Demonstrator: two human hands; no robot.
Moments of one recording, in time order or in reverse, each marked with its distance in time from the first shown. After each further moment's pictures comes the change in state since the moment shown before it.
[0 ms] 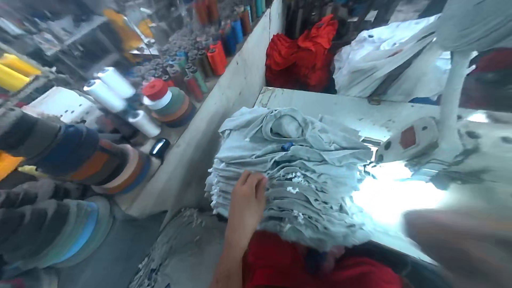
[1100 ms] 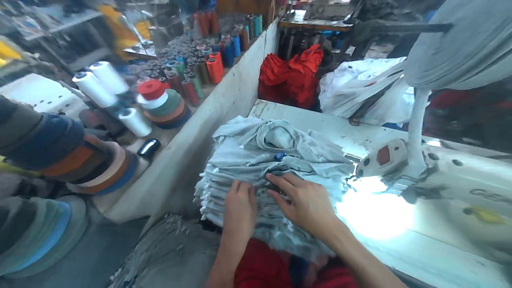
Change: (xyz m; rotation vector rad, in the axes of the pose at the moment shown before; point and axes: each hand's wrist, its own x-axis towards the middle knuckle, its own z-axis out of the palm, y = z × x) left_hand -0.005 0.002 0.012 0.106 -0.007 -0.184; right_hand 0.061 0.108 0.101 -0.896 -0.146 -0.142
